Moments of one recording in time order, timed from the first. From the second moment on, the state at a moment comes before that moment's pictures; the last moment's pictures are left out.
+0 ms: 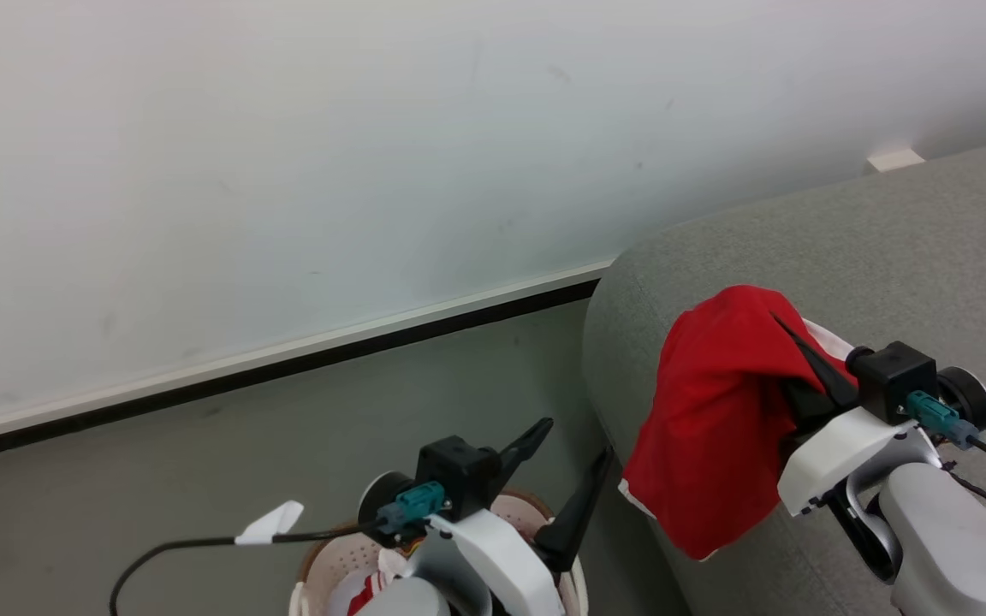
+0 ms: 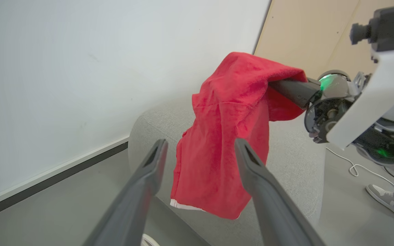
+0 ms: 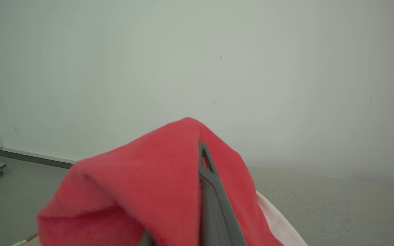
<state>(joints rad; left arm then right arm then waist) -0.41 0.09 -0.71 0.28 -0.48 -0.01 -0.09 -0.62 -0.23 0.53 0.67 0.44 0.13 -0.26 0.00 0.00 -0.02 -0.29</state>
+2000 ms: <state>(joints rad) -0.65 0.23 -0.72 0.17 -0.40 -0.03 -0.20 -0.84 -0.13 -0.62 0.78 -0.06 0.13 -0.26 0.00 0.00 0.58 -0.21</state>
